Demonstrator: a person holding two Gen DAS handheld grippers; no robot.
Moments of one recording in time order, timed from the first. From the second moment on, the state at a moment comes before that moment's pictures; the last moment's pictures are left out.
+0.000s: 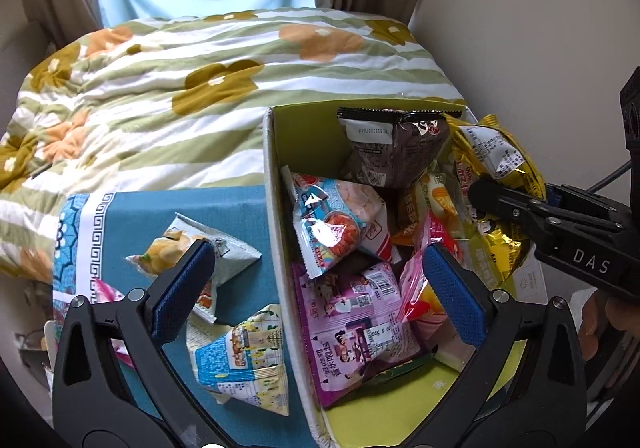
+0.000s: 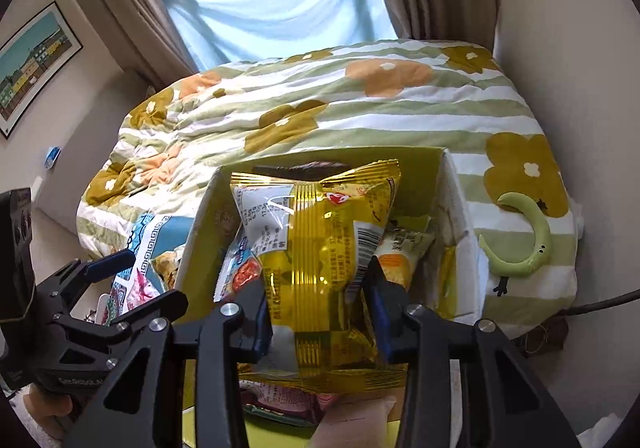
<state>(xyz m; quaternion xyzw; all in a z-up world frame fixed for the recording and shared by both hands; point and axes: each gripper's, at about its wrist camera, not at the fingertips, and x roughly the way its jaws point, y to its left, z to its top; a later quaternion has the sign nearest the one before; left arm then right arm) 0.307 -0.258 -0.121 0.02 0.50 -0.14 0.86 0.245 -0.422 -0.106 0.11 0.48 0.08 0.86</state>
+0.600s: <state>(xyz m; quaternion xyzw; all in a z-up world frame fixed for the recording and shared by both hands) 0.282 -0.247 -0.130 0.03 0.50 -0.13 0.85 0.227 -0.415 -0.120 0.13 0.47 0.08 0.87</state>
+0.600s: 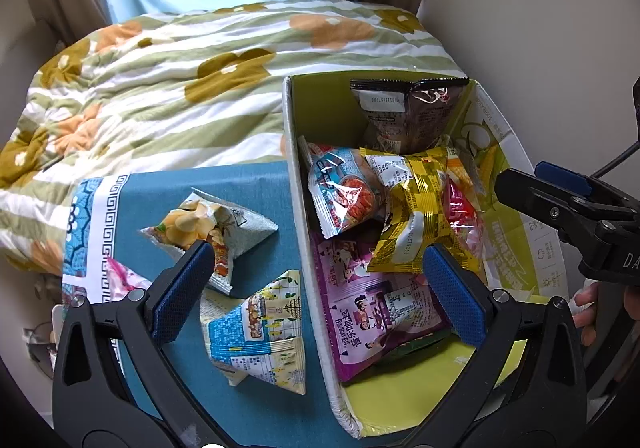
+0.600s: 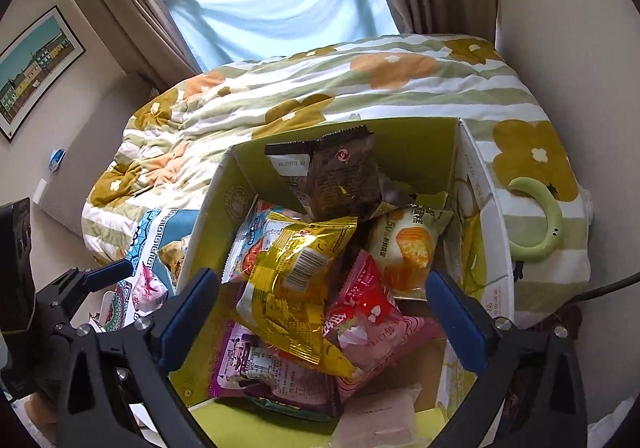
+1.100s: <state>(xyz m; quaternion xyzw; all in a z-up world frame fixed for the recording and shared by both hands) 0.241 -0.206 -0.083 0.04 0.47 -0.10 0.88 0.206 -0.403 -0.083 0.12 0.43 0.09 0.89</state>
